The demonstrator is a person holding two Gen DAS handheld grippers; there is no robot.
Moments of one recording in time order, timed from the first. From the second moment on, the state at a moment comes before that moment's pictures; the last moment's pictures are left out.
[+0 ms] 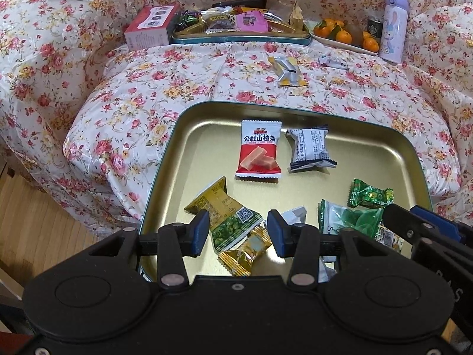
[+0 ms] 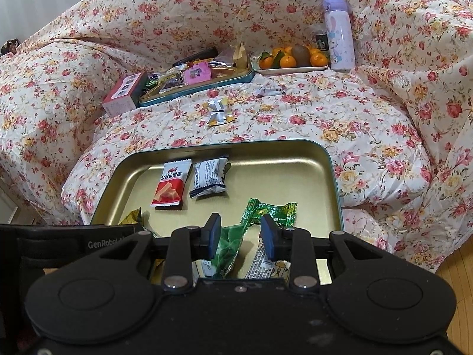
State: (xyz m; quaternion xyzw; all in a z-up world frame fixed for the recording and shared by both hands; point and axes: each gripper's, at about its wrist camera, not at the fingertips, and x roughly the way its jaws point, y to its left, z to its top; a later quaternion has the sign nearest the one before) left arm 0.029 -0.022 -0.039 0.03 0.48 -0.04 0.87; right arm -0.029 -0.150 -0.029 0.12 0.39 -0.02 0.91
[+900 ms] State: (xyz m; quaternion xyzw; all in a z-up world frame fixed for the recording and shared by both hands) left arm 0.043 -0.011 -0.037 0.04 0.53 -0.08 0.85; right arm -0.013 -0.150 -0.037 0.10 0.42 0.00 0.90
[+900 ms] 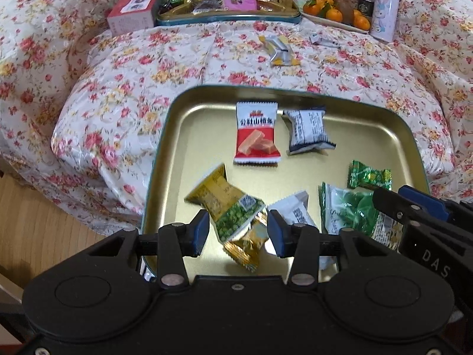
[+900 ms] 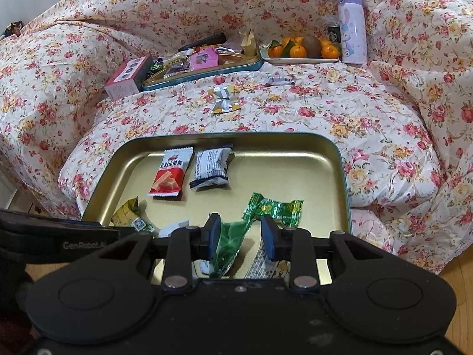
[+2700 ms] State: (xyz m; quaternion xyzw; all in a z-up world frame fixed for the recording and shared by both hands) left arm 0.250 -0.009 -0.068 0.03 0.55 -0.04 0.84; right arm 0.271 -0.147 -0.083 0.03 0.46 0.08 0.88
